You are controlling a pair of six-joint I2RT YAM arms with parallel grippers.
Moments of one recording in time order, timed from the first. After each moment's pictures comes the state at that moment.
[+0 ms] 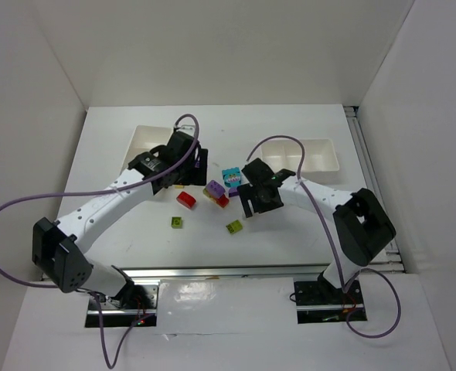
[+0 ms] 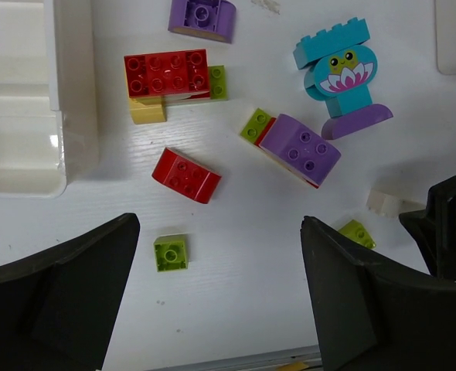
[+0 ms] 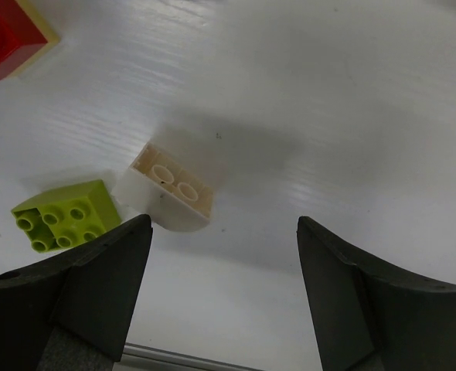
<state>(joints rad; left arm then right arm) -0.62 1.42 1.32 -0.75 -0.31 -0.46 0.66 1.61 1.03 -0.58 0.15 0.35</state>
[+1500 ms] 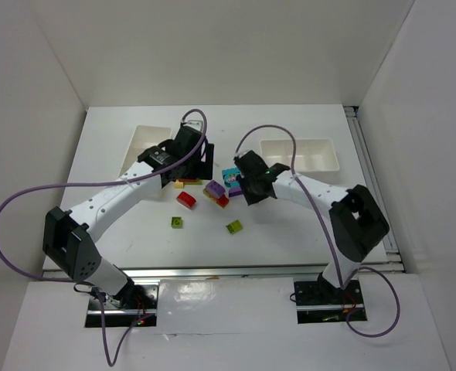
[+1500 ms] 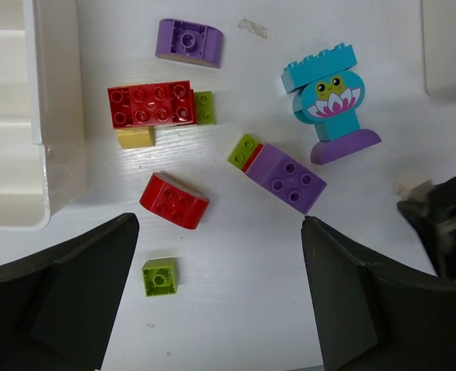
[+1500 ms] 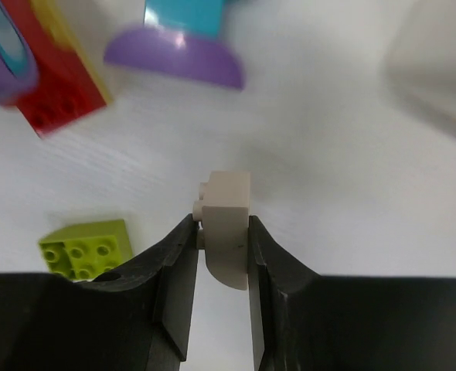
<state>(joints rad) -0.62 1.52 1.38 -0.72 -0.32 -0.45 0.69 1.69 1.11 -0.52 0.17 0.19</state>
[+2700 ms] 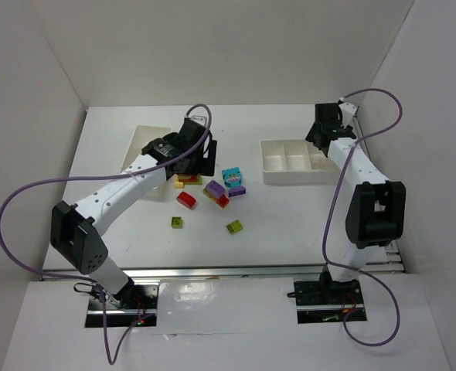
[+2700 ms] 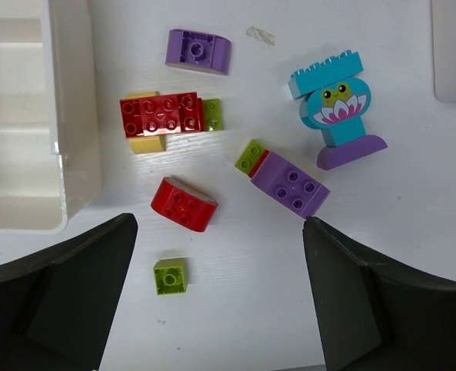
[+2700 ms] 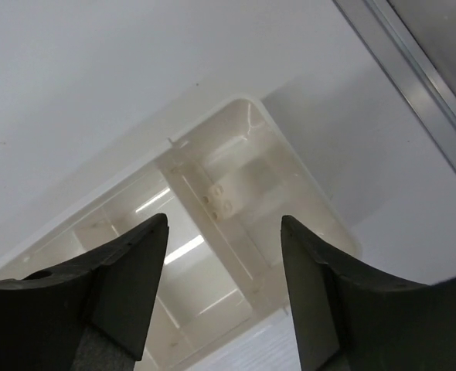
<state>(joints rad) -0.62 1.59 1.49 -0.80 -0.33 -0.42 0.06 1.70 1.37 -0.41 0.47 0.50</state>
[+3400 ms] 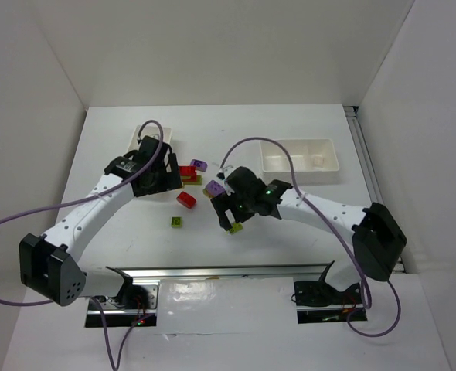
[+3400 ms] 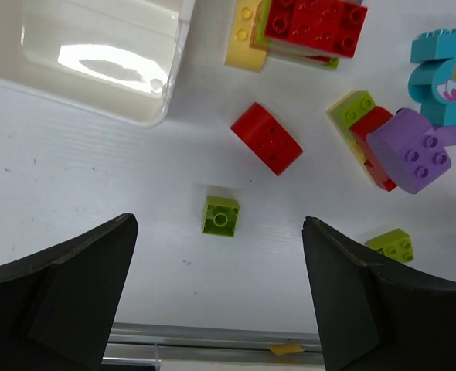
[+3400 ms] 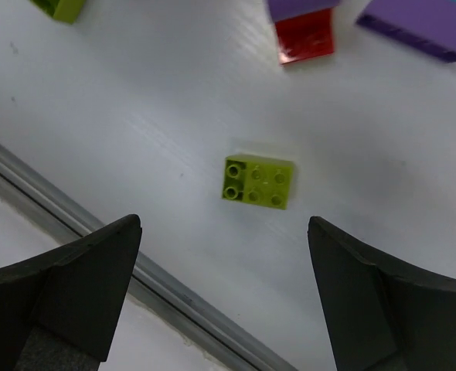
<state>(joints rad) -0.41 1.33 1.19 -0.85 -0.25 -0.59 0.84 1.46 1.05 -0.50 -0.01 0.30</state>
